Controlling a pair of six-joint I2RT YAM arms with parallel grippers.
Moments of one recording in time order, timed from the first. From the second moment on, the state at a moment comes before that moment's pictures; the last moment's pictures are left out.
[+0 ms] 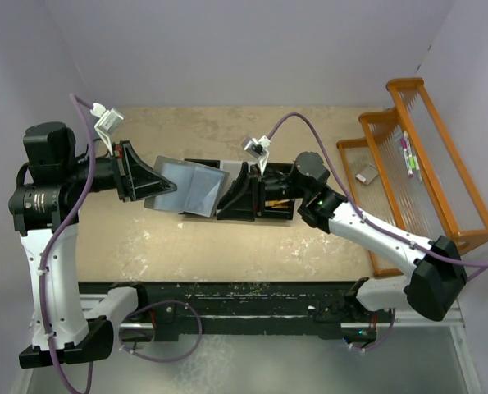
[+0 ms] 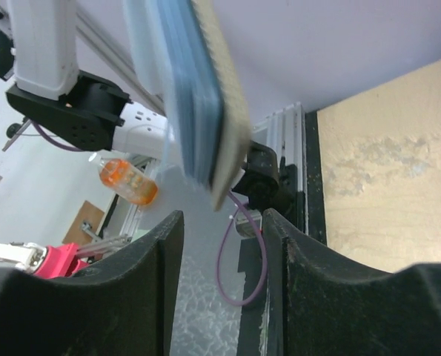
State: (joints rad) left arm 0.10 1.03 1.61 -1.06 1.32 -0.22; right arm 0.77 1.32 0.99 0.44 -0.90 0.71
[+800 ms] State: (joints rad) left arm 0.10 1.03 1.62 -1.06 1.32 -0.22; right arm 0.77 1.35 1.03 0.53 -0.85 0.80
